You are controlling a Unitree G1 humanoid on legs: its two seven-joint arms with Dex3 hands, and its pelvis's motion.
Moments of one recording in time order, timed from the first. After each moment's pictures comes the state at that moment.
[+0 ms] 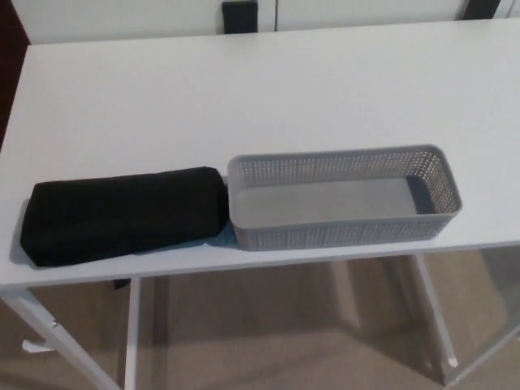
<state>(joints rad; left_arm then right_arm) 0.31 0.46 0.22 0.80 -0.13 -0.29 -0.39 0.34 -0.35 -0.20 0.75 0.08 -0.30 0.24</state>
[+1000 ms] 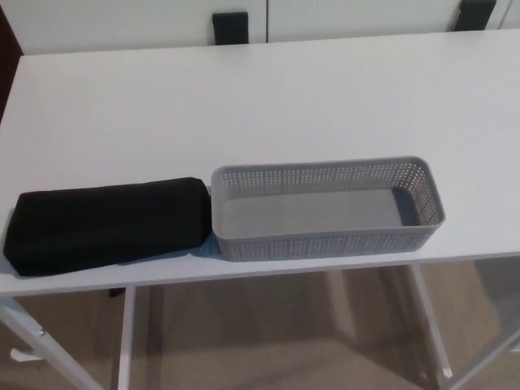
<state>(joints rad) 0.34 0.46 0.27 0.70 -0.14 -0.28 -0.39 0.34 -0.35 -0.20 0.75 0.08 -0.28 0.24</state>
